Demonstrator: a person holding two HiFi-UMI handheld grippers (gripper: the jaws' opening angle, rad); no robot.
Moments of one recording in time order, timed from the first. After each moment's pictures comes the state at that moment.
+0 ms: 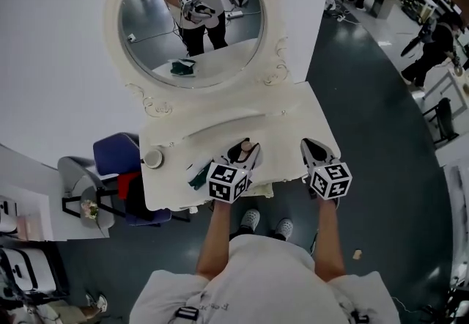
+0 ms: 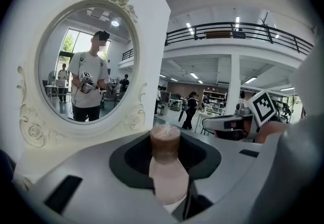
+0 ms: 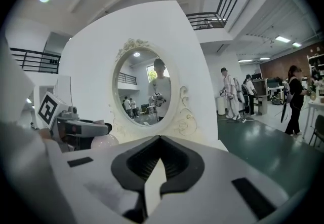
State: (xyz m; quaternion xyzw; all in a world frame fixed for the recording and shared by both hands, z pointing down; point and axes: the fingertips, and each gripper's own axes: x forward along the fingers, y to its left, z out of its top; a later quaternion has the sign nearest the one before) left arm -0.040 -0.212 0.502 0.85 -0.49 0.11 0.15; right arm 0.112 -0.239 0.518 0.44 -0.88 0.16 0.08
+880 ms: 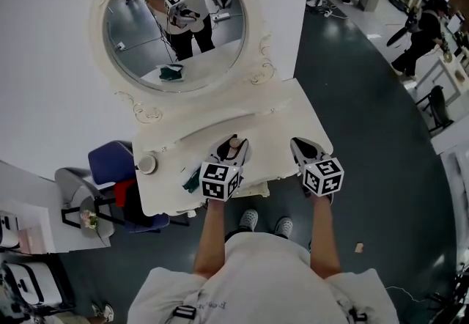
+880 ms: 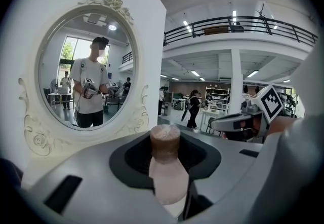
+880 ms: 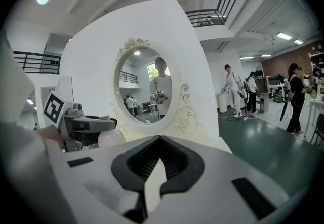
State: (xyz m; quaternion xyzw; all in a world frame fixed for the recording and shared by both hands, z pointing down) left arm -0.039 -0.218 0.497 0.84 -0.51 0.13 0.13; right arm 0.117 -0.228 0.520 0.43 -0.88 0.17 0.09
